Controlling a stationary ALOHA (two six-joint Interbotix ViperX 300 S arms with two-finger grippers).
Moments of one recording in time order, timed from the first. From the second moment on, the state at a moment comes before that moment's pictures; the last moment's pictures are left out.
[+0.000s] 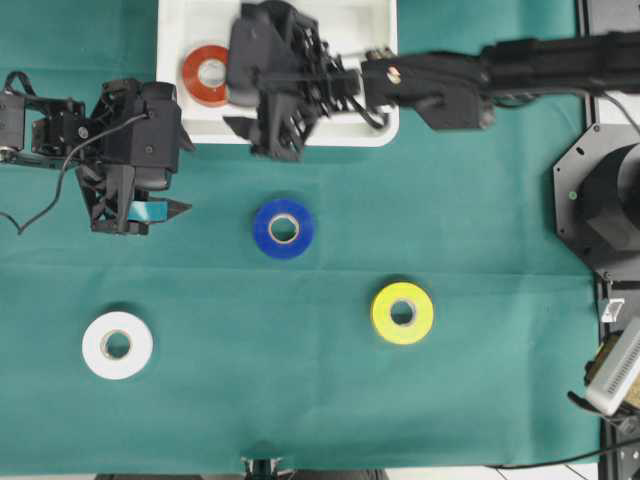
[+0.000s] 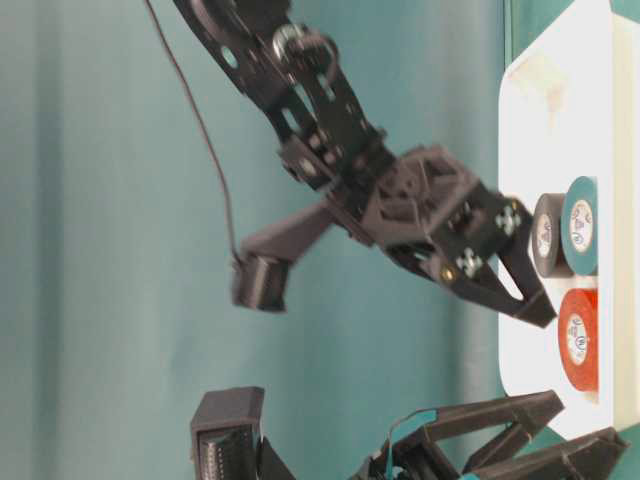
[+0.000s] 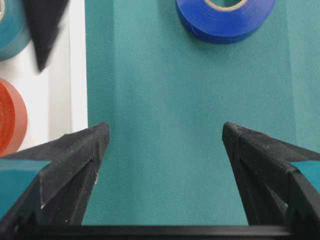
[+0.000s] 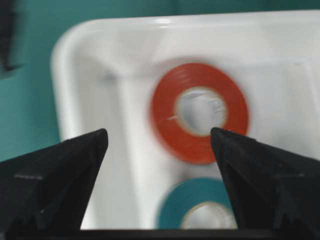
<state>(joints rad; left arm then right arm) 0.03 -0.14 0.80 -0.02 0.17 0.12 -0.16 0.19 0.43 -0.56 0.11 0.58</state>
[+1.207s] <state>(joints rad) 0.03 -0.14 0.80 -0.02 0.17 0.12 0.06 -0.11 0.81 -0.56 0.01 0.59</state>
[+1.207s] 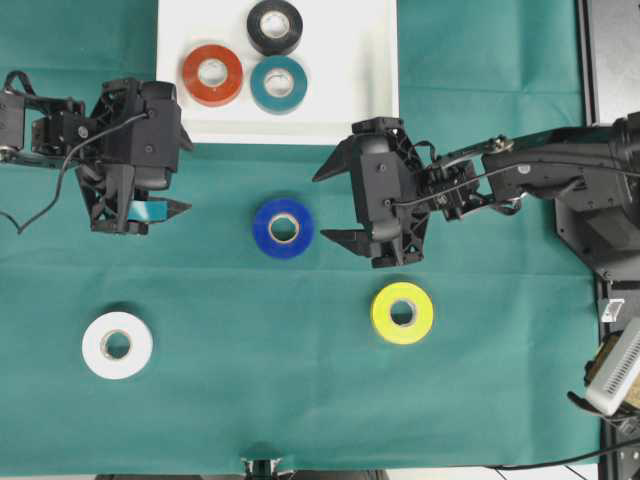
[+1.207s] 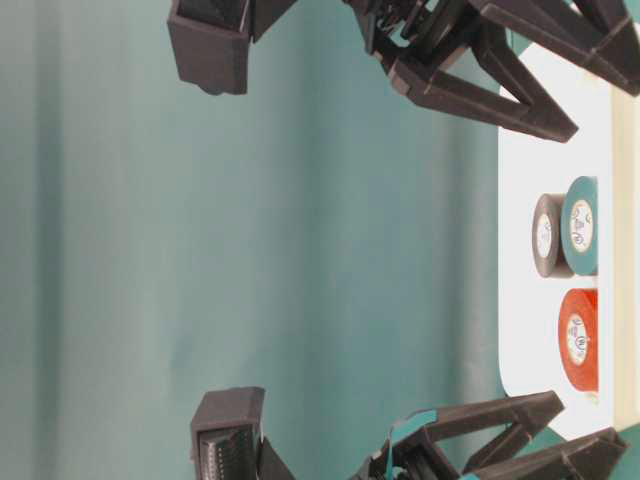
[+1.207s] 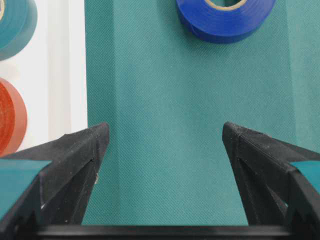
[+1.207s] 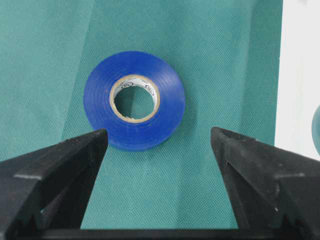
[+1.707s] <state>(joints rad) -0.08 -0.14 0.80 -0.02 0.17 0.12 0.06 -0.11 0.81 -0.56 0.01 0.59</state>
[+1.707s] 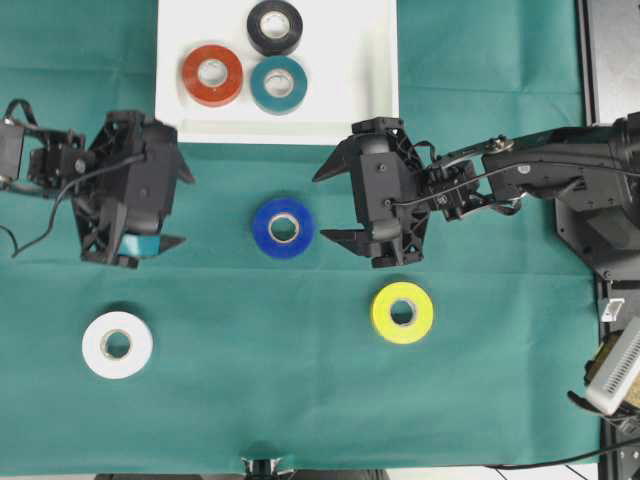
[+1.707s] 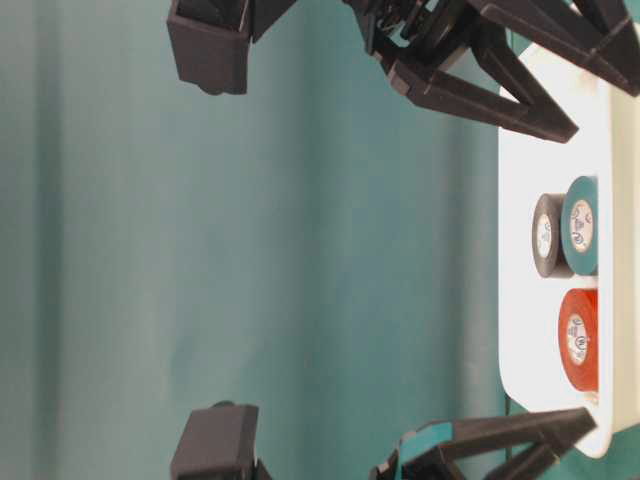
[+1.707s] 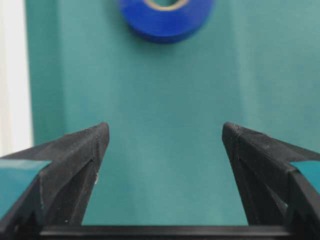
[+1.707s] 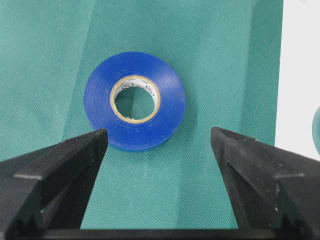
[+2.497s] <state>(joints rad) -0.40 -0.15 0.84 -0.03 0.19 0.00 0.06 -0.11 0.81 -0.56 0.01 0.59</state>
